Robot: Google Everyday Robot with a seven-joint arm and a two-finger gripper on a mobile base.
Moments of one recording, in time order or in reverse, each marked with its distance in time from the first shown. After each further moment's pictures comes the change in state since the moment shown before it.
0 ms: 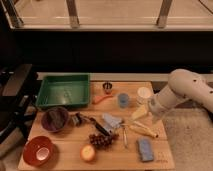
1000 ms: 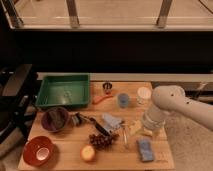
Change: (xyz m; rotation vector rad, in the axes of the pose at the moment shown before) arm 0.047 -0.045 0.081 0.207 0.148 0.193
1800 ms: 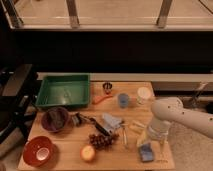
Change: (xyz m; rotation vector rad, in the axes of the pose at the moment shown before) arm 0.006 -0.054 0.058 0.100 0.059 0.140
